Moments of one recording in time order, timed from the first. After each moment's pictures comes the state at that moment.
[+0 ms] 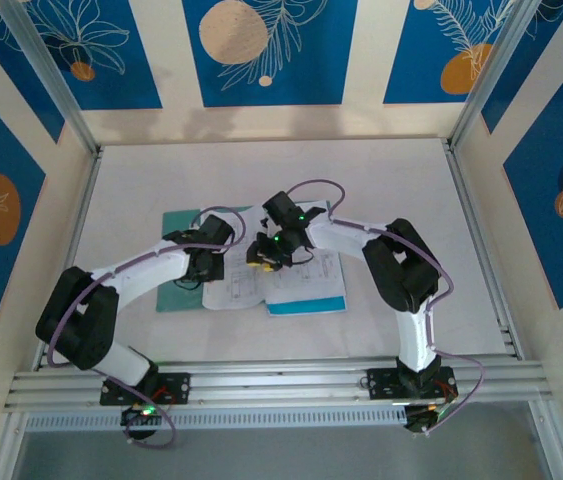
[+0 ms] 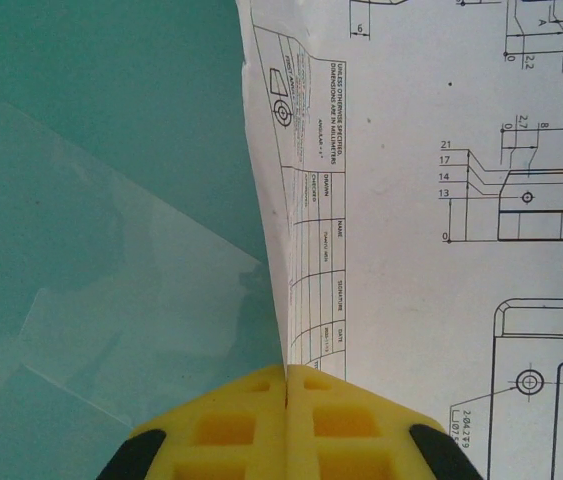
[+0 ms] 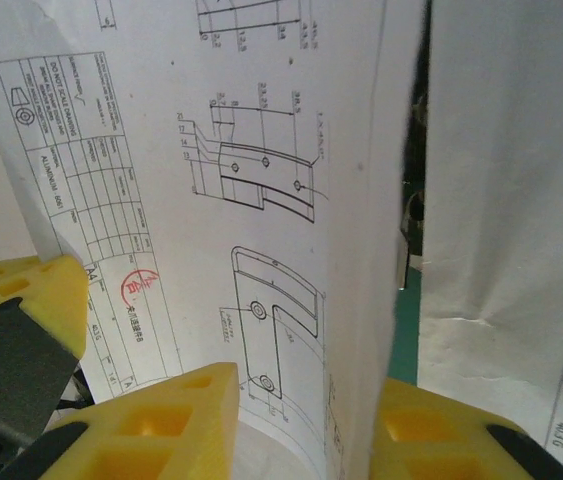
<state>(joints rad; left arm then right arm) -0.56 1.51 0.91 -0.70 -0.25 -0.57 0.72 1.98 1.35 -0.47 -0.52 0.84</state>
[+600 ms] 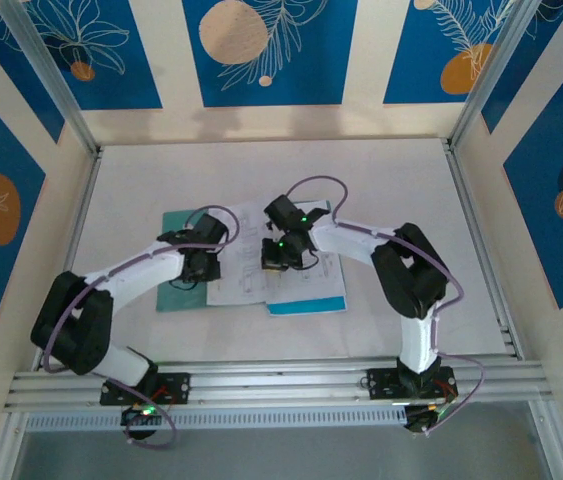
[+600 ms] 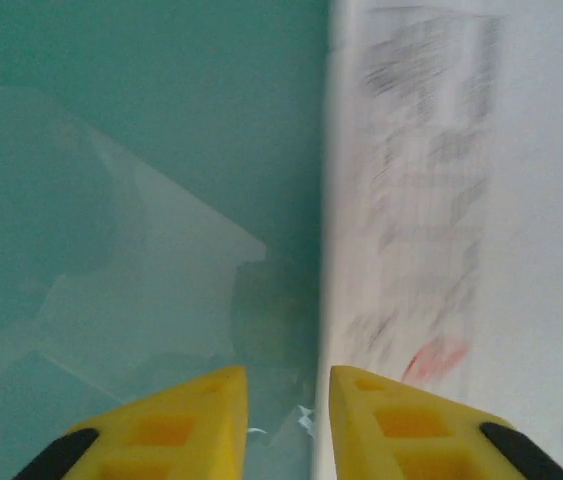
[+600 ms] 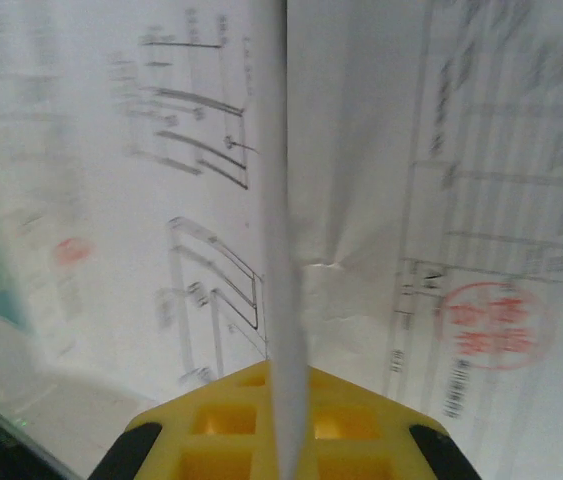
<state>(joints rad) -0.51 1.46 0.88 -0.71 -0.22 -0.59 0.72 1.90 1.32 -0.60 -0.32 0.69</state>
